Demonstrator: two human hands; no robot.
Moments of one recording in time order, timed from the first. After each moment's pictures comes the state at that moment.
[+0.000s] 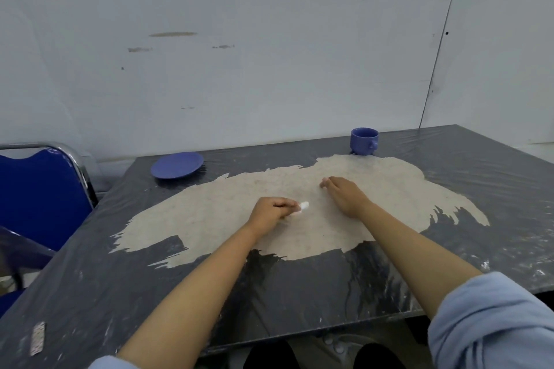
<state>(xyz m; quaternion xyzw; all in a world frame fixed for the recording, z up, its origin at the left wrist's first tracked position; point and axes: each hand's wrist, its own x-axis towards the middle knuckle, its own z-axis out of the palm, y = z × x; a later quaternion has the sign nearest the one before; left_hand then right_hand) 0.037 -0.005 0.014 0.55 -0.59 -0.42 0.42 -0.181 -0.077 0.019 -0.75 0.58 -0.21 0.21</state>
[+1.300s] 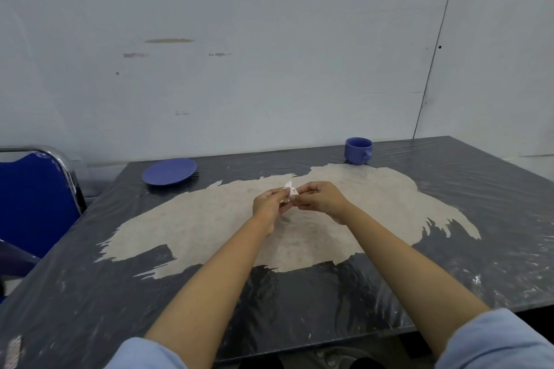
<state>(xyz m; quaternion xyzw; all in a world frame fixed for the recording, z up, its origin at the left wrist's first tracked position) 0.005 -0.037 0.031 0.47 -0.32 -0.56 0.60 -0.150 -0.063 0.045 -0.62 0.43 -0.37 0.54</state>
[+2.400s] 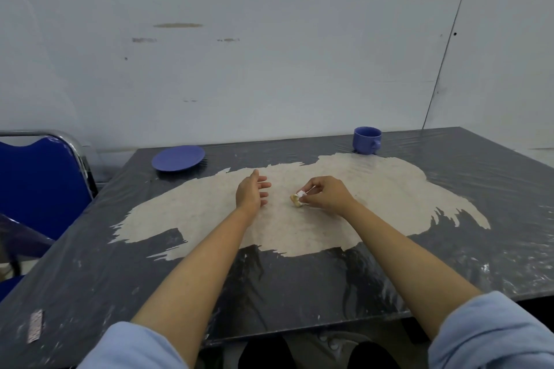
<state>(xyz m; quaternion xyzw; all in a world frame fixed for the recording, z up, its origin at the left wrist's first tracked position) 0.053 -0.027 0.037 0.62 -0.35 -0.43 0.56 -0.142 -0.055 0.035 -0.73 0.54 -0.28 0.32</state>
